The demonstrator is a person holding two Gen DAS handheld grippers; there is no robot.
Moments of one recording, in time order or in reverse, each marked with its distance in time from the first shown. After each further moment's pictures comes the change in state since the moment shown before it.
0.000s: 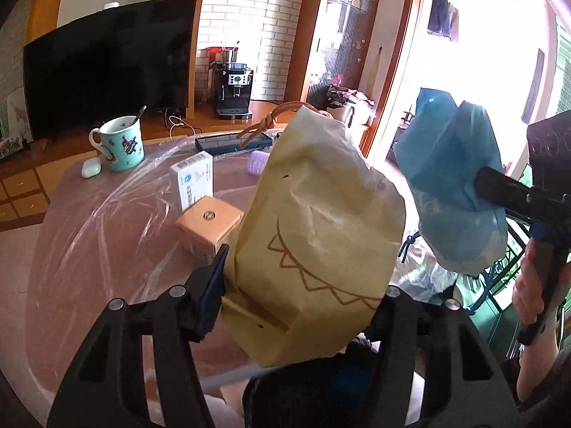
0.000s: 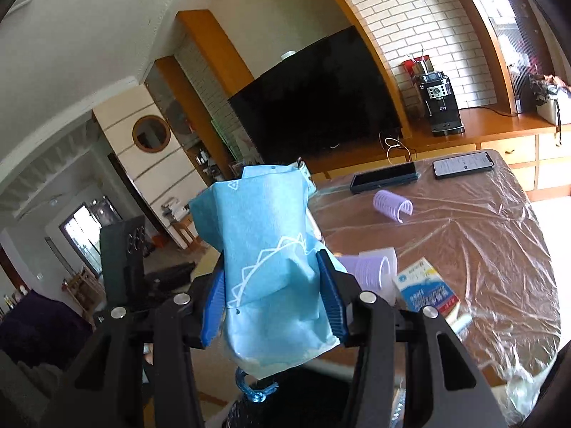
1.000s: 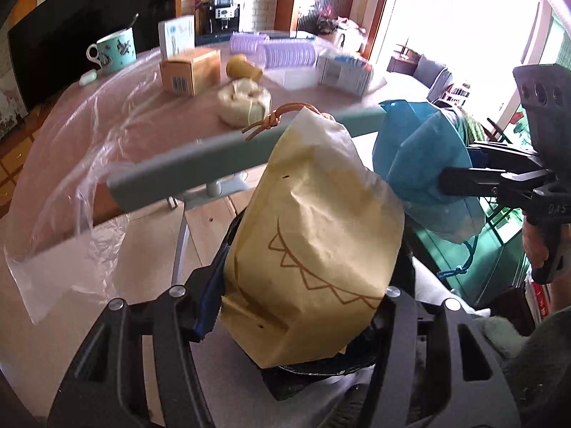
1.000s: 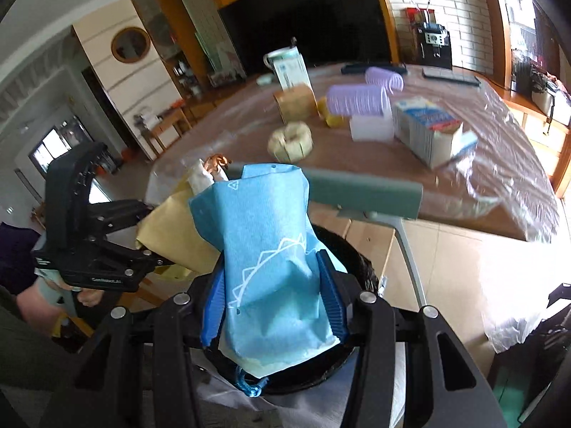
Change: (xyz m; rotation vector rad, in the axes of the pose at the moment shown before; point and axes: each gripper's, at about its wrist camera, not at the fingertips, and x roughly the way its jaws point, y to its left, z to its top) left arm -0.012 -0.031 -0.142 0.057 0.263 0.018; right arm 0.002 0.028 -0.146 -0.092 0.335 -0.176
